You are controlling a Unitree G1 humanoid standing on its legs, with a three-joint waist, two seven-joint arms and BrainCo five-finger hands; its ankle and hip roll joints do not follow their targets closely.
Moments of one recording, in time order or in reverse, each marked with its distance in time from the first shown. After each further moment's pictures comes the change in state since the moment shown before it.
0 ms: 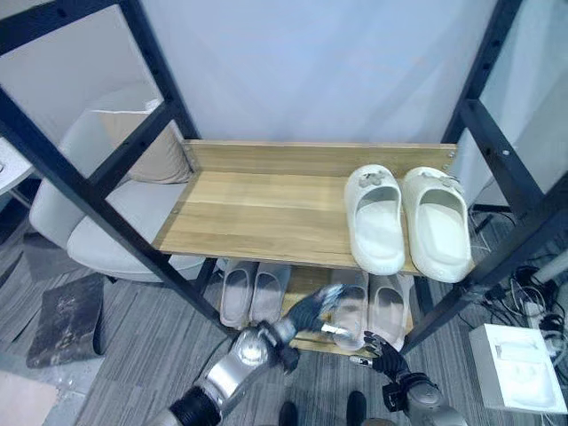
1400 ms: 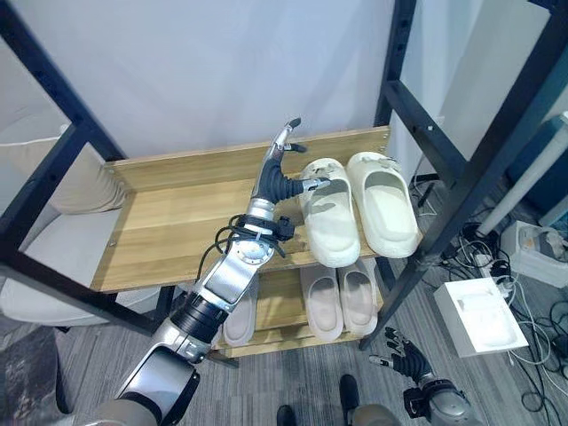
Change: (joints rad) left arm -0.530 -0.015 0.300 -0.402 0.322 0.018 0.501; right arm 0.089 -0.070 -0.081 -0.177 -0.056 0.017 -0.040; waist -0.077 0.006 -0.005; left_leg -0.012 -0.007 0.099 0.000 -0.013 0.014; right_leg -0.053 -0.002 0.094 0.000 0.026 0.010
